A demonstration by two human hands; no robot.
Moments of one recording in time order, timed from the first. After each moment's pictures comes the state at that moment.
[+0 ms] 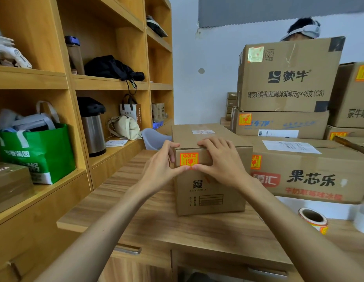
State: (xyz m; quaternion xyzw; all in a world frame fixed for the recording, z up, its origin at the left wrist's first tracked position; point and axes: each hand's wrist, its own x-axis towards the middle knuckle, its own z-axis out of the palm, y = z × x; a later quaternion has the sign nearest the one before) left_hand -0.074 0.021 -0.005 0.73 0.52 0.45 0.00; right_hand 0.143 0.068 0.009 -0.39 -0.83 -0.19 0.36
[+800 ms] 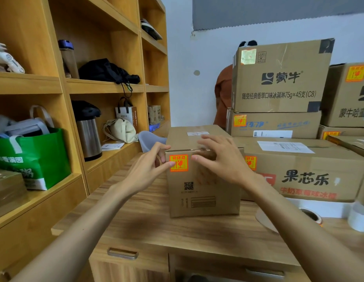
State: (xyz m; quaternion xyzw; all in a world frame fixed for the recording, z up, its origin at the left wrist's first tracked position) left_hand -0.102 0.023 0.005 0.76 0.49 0.42 0.03; right_hand 0.159 0.058 0.028 -0.37 -0.83 -0.09 0.40
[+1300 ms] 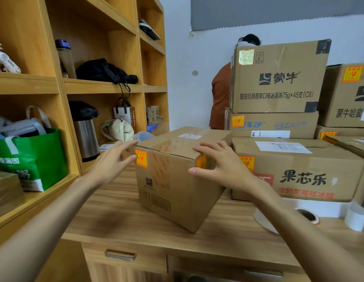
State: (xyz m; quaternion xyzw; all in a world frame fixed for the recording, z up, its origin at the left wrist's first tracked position) left_hand -0.183 0.031 0.021 0.71 0.62 0.33 -0.09; right_hand 0.167 0.037 0.028 -0.39 -0.86 -0.02 0.34
